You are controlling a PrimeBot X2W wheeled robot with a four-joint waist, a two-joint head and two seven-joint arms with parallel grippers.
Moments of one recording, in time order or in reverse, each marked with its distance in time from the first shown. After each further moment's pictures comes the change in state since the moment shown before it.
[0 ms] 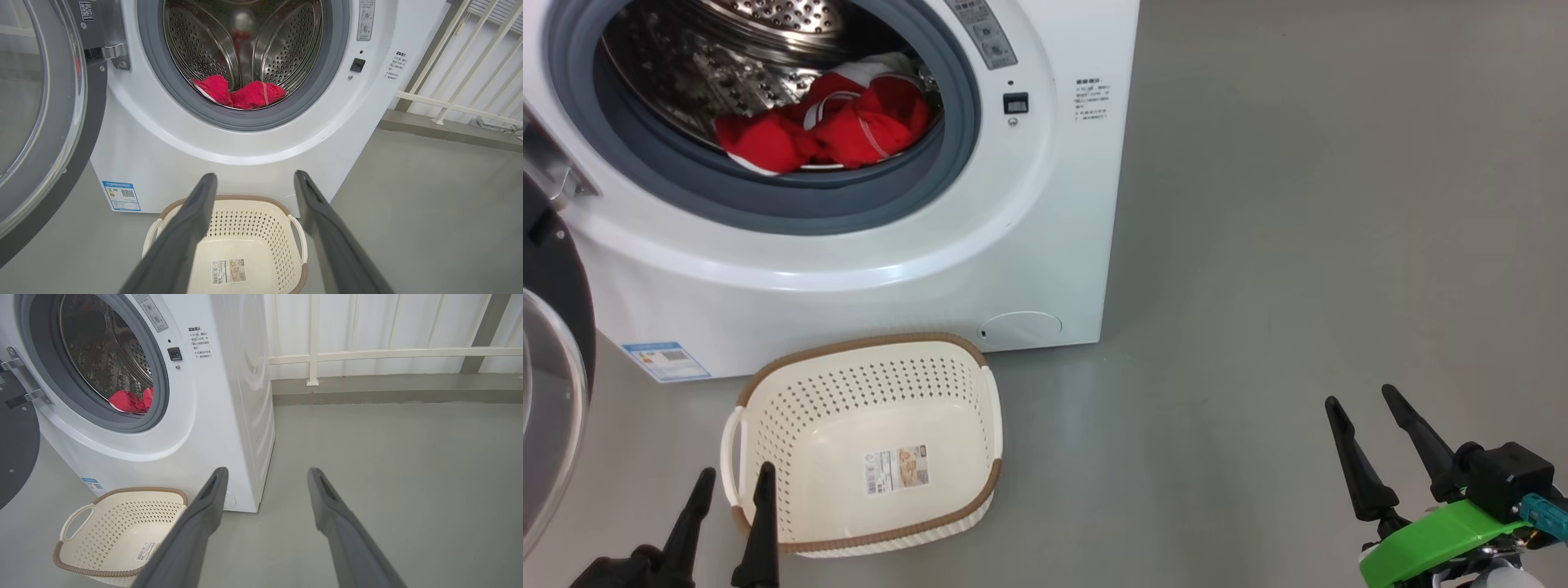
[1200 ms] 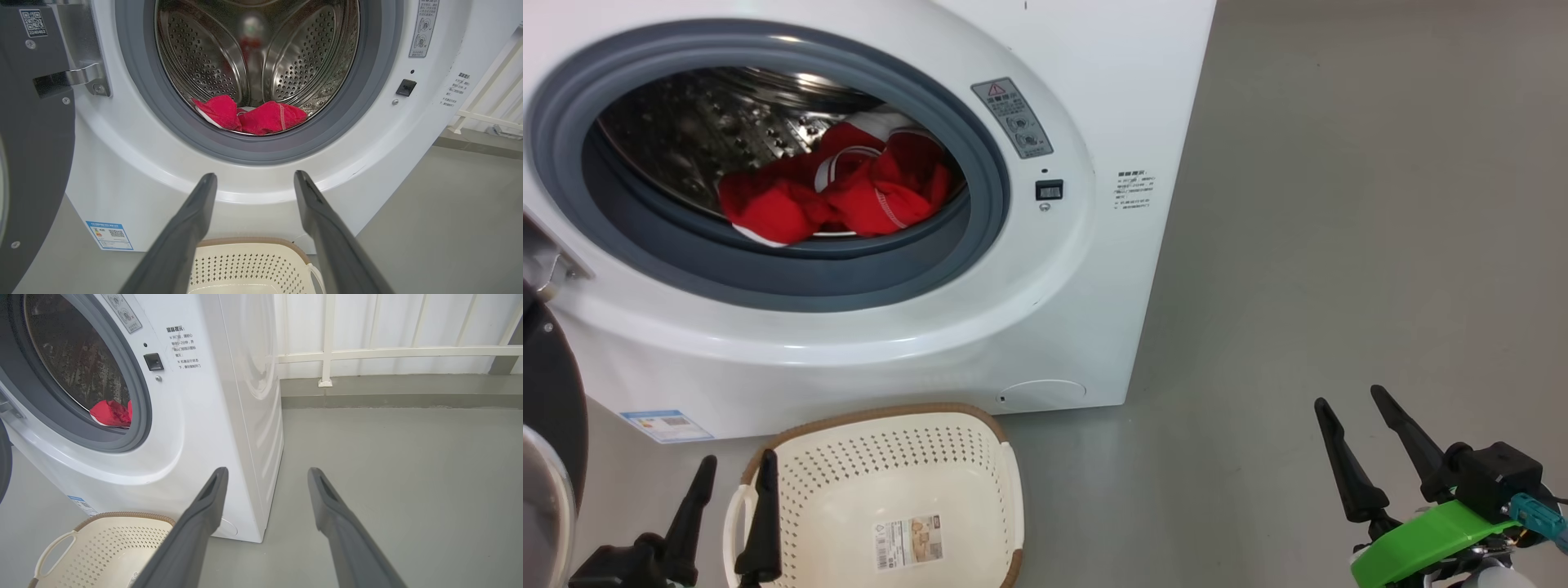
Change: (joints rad) left arm -0.023 -0.017 0.010 0.006 0.020 0.000 0.000; right arm -0.003 0.003 0.019 0.000 0.000 0.000 0.000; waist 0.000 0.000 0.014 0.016
